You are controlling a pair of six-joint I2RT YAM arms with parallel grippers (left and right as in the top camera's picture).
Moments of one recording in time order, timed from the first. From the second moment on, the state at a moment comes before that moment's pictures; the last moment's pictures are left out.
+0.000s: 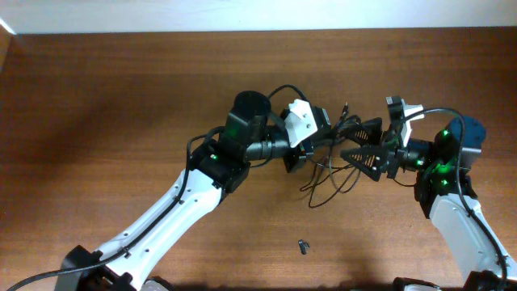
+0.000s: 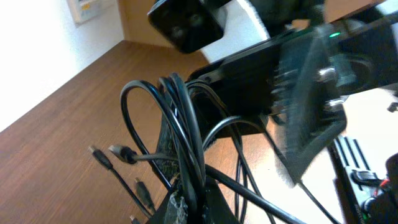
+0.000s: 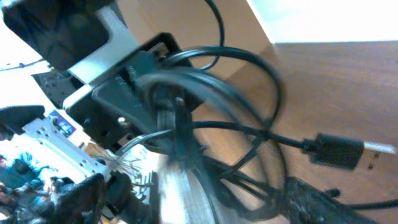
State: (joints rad) left arm -0.60 1.49 1.09 0.03 0.70 0.22; right arm -0.16 1.34 0.64 0.58 -1.52 0.49
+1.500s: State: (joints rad) left arm -0.60 1.49 1.09 -0.04 0.12 -0.13; right arm 0.22 1.34 0.64 0.38 -0.66 -0.06
